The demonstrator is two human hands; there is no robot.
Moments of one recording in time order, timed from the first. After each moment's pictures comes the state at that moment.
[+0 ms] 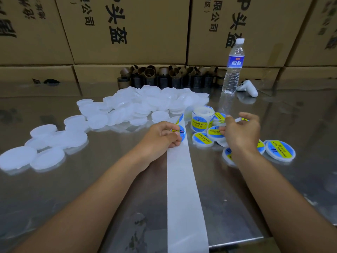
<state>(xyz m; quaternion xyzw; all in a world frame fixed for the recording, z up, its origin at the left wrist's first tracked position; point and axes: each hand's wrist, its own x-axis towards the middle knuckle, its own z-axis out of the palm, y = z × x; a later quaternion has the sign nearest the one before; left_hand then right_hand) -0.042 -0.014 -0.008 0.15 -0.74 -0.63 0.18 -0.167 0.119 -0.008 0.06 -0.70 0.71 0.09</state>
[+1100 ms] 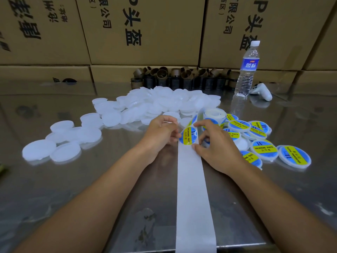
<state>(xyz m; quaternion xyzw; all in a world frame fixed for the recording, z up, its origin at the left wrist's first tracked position) -0.046 -0.031 -0.007 0.22 -0.67 -0.66 0.26 -0.140 0.106 -0.027 0.48 -0.80 0.36 0.07</state>
